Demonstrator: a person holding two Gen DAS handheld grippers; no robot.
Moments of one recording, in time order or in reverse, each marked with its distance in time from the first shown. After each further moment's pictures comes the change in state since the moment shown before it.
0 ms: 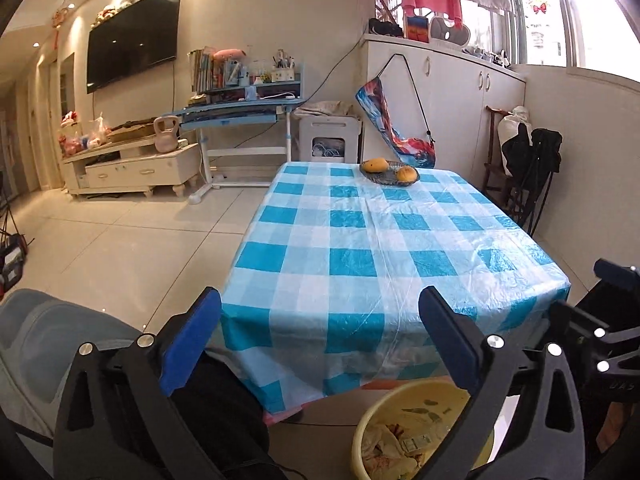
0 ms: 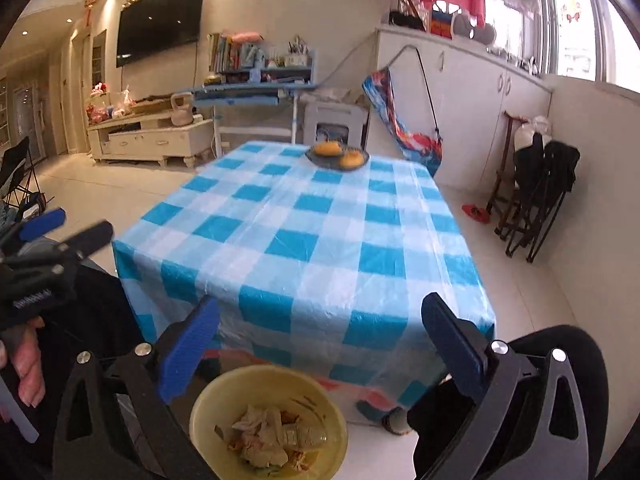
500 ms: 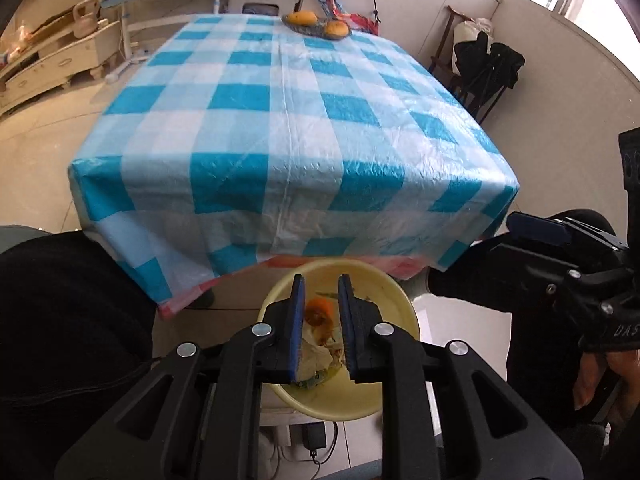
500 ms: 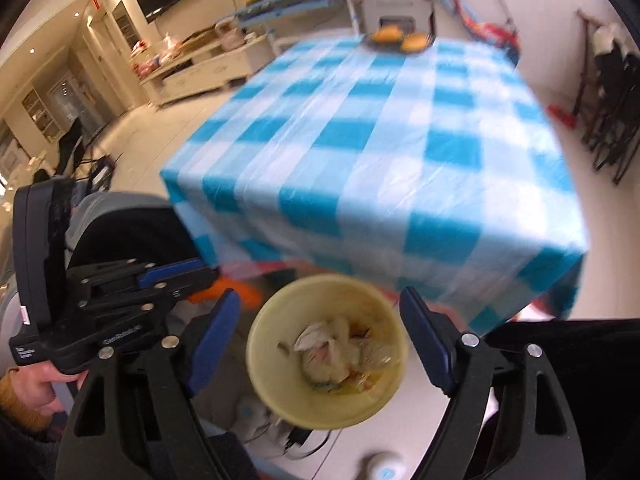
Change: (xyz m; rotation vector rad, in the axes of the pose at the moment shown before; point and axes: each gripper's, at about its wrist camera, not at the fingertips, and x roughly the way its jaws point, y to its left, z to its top) left arm 0.048 -0.041 -0.050 -0.037 0.461 -0.284; right arm 0.035 -0.025 -0.012 0.065 0.384 0.316
